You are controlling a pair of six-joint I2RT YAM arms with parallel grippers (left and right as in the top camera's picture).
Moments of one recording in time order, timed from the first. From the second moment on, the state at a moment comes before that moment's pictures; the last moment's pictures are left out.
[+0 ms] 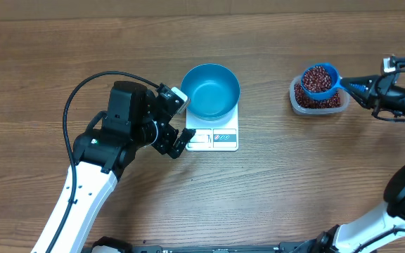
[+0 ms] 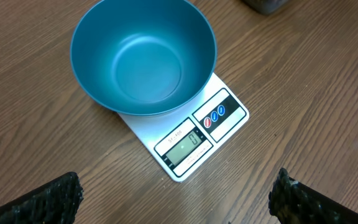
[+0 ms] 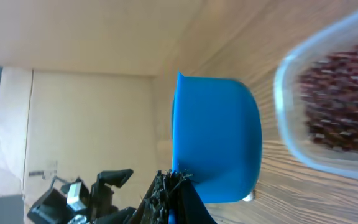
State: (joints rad) left arm -0.30 1.23 1.07 -0.71 0.34 0.29; right arm -0.54 1.89 1.51 -1.22 -1.29 -0.18
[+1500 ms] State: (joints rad) left arm -0.30 1.23 1.07 -0.71 0.34 0.29; right arm 0.05 1.87 1.51 -0.27 -1.23 0.70
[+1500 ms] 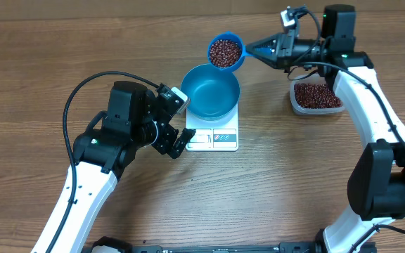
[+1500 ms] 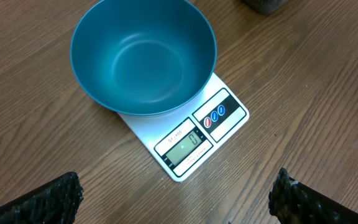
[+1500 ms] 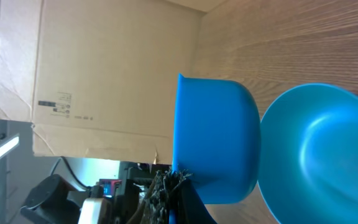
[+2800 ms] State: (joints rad) left arm -0.30 1.23 1.07 -0.71 0.34 0.29; right arm 0.14 1.87 1.51 -0.49 -0.93 0.17
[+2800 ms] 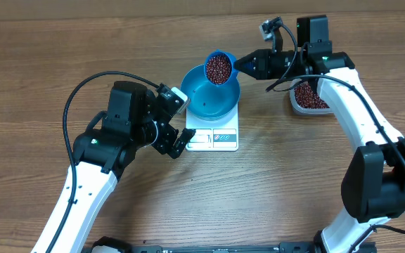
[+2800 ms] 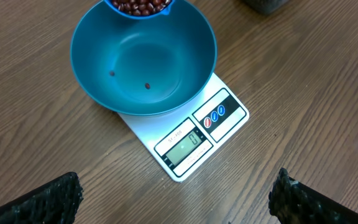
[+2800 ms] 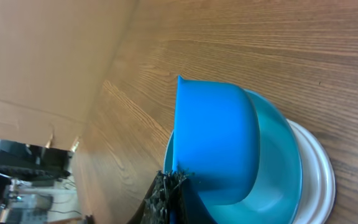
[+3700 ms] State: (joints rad) left arm -0.30 1.23 1.07 -0.71 0.34 0.29; right arm 0.18 1.87 1.51 -0.49 -0.87 -0.03
